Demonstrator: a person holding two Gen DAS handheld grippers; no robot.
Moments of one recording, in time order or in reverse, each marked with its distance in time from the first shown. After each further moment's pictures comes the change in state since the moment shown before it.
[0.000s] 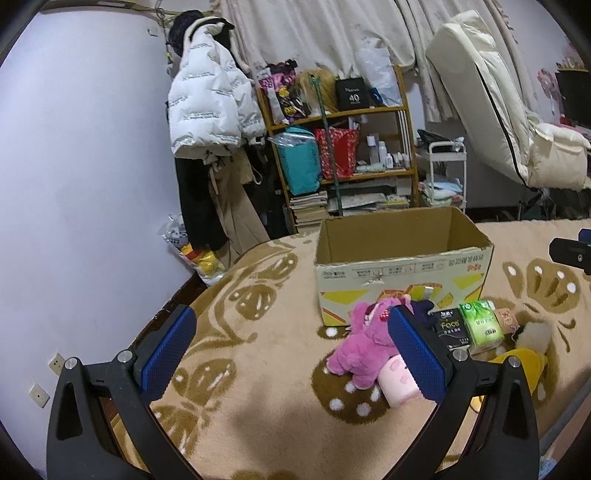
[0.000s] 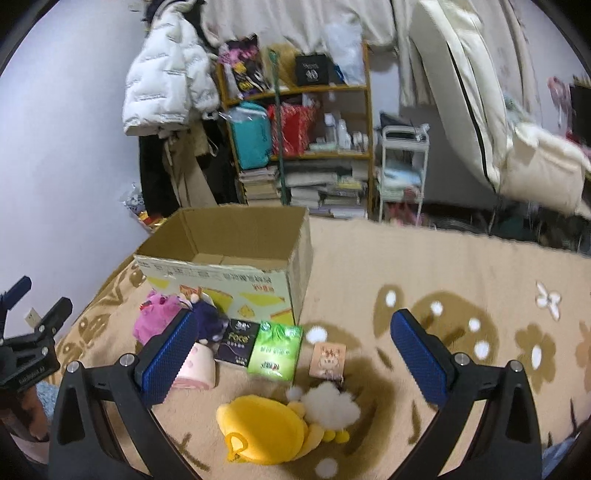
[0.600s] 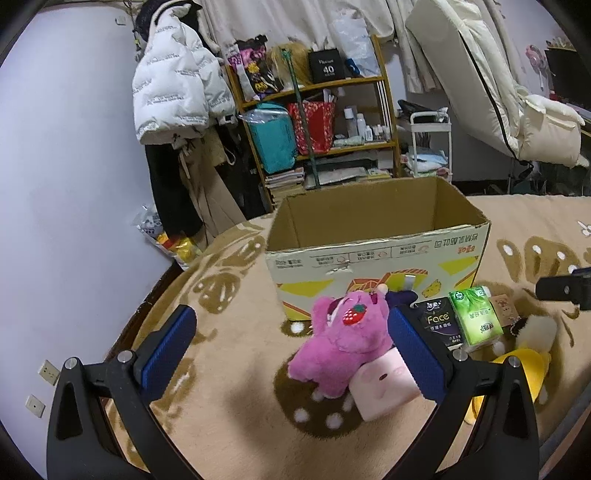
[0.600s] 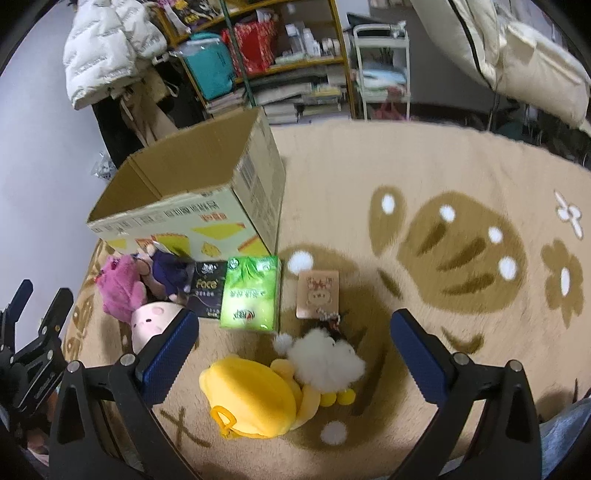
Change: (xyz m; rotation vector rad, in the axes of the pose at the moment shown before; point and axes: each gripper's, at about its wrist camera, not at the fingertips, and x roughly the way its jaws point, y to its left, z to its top) left arm 0.052 -0.043 0.005 0.059 0.095 -0.055; right arm 0.069 -0.030 -0.011 0.179 0.359 -0.003
